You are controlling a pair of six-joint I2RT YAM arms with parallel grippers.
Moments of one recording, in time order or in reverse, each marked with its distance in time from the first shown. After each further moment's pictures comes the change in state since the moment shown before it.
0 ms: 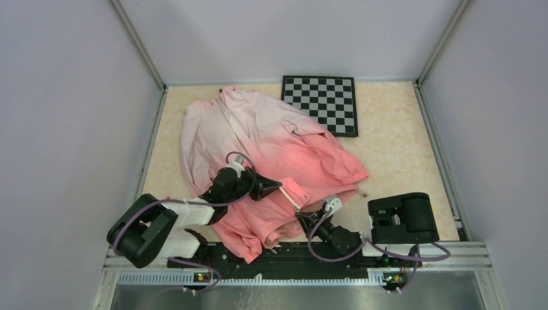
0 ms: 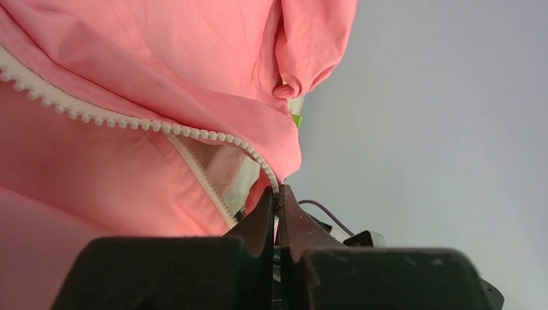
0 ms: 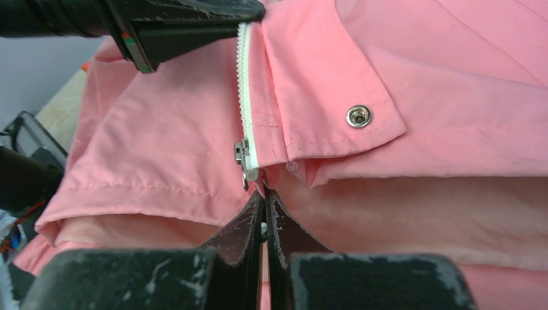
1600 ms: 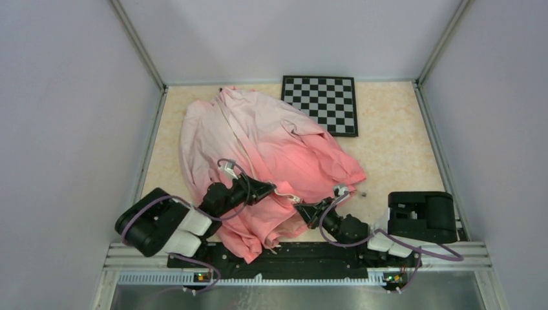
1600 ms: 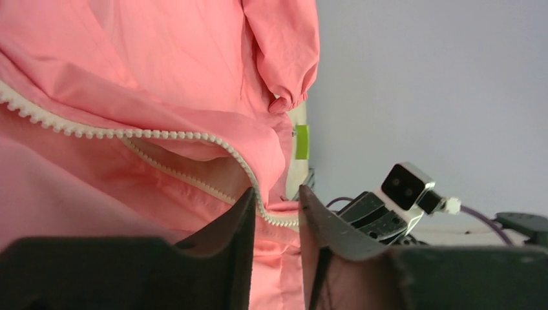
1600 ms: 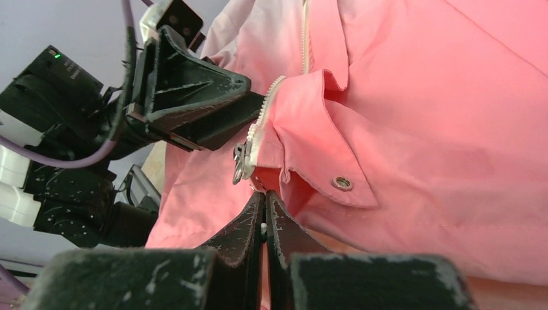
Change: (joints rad) left arm -0.003 0.167 -0.210 0.570 -0.068 0.180; right arm -0.175 -0.177 -0.038 -0.001 -0.216 0.219
